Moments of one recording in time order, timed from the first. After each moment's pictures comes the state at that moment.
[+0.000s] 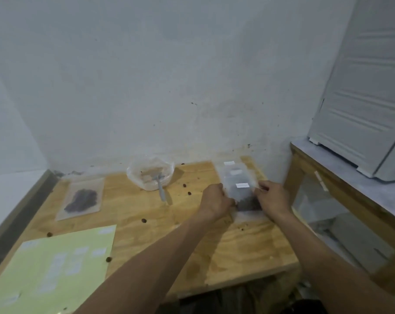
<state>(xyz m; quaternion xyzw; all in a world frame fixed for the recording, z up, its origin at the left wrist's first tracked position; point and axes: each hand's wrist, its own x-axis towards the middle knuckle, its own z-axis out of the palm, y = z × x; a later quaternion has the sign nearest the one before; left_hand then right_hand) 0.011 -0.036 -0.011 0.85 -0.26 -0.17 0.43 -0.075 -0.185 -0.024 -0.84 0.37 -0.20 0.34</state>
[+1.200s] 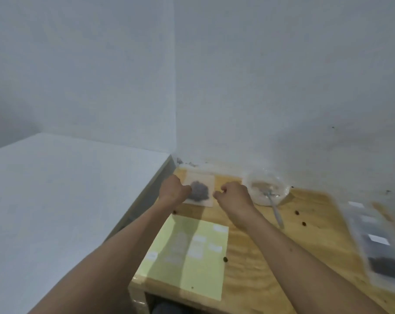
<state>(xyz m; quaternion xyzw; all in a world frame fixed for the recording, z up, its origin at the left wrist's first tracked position) 0.156 0.302 0.016 0.92 0.07 -0.02 0.39 0.113 0.130 0.019 -0.94 0.09 -0.02 0.33</state>
